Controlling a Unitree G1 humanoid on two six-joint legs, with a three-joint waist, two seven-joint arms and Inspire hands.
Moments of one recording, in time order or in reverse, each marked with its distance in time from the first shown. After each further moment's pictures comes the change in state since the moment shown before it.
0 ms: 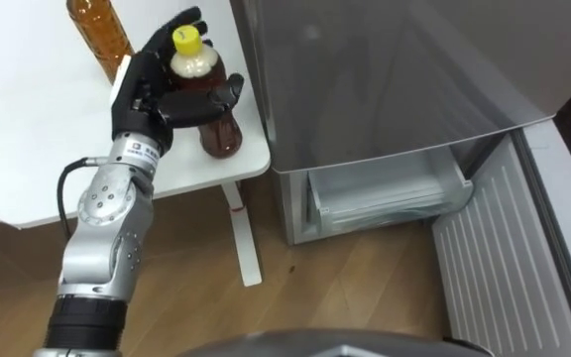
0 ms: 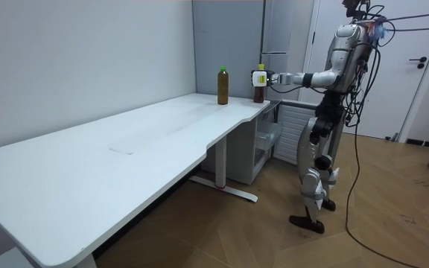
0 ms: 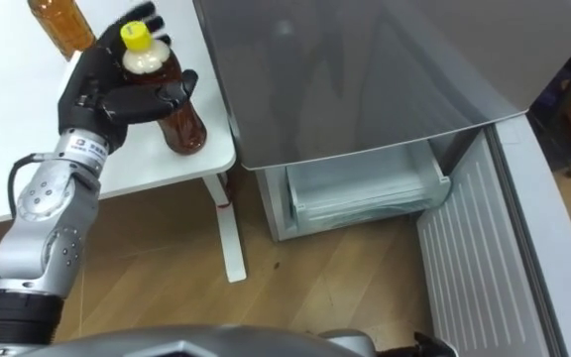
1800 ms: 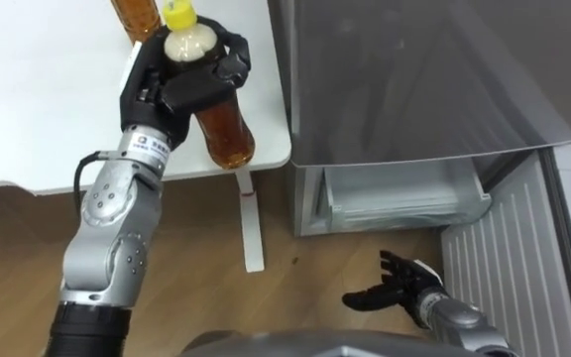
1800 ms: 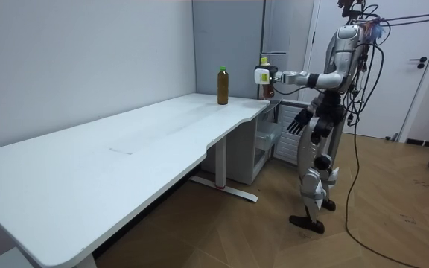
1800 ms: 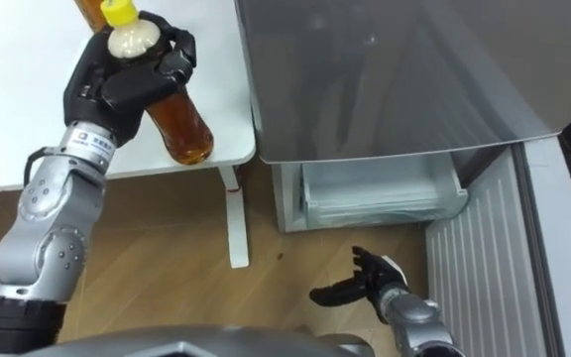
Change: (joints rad) left arm 0.025 -0.016 -0.016 -0.153 -0.154 0.029 -0.039; right arm -0.083 0.064 0.138 -0.234 0.026 -0.052 0.131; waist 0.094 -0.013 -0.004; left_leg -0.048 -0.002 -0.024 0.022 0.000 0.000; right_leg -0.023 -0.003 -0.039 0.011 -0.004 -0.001
